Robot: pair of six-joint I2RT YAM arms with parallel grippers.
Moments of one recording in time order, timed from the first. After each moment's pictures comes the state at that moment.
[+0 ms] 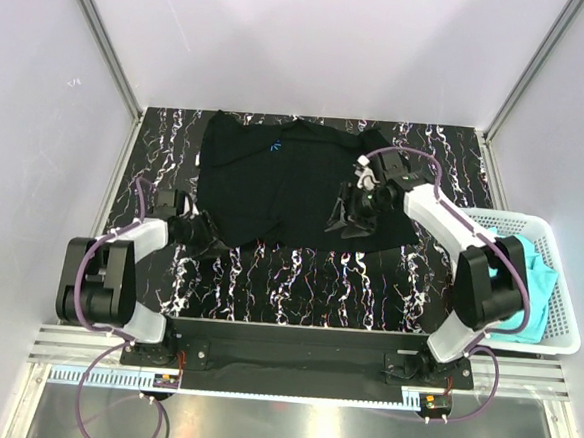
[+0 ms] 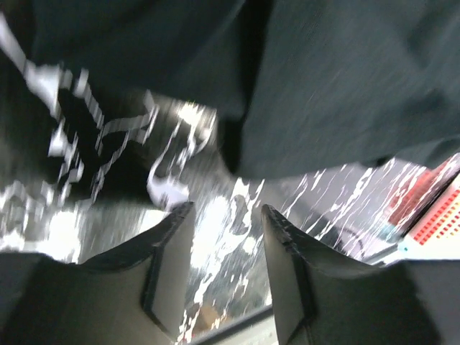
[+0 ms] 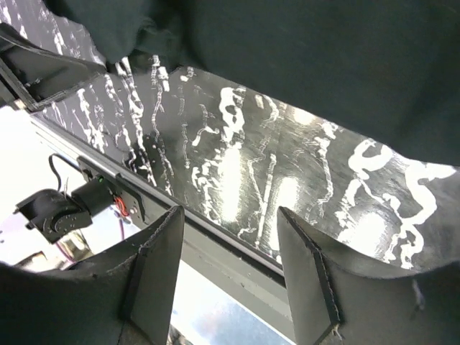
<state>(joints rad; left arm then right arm) 0.00 1.45 0.65 -0.35 0.46 -0.61 0.40 1.69 1.31 -0.72 -0.51 0.49</state>
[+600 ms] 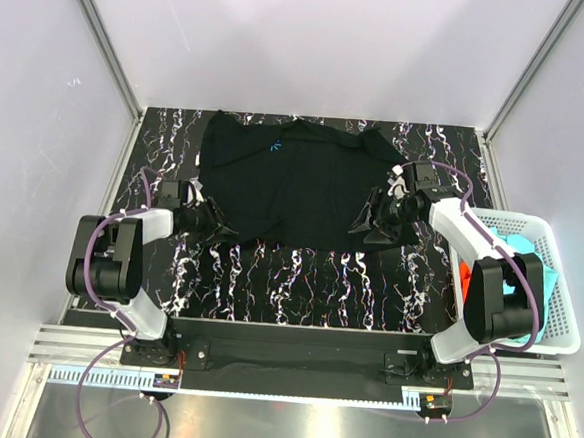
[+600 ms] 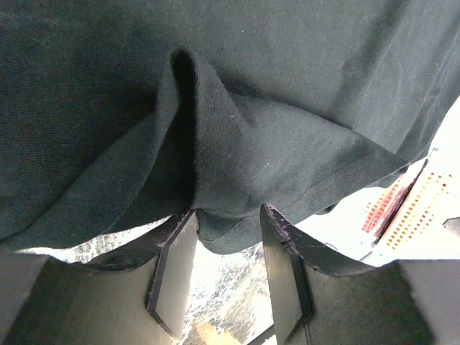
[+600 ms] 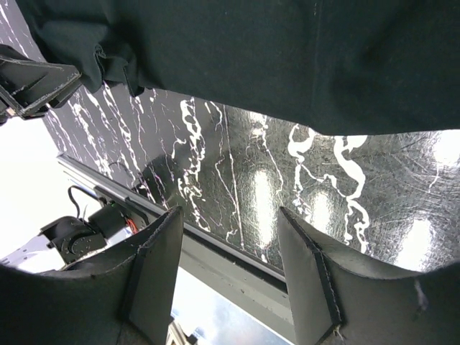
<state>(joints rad) 0.00 1.62 0.73 -0.12 0.54 -0.64 0.21 1.56 1.10 -0.65 -0.54 0.52</state>
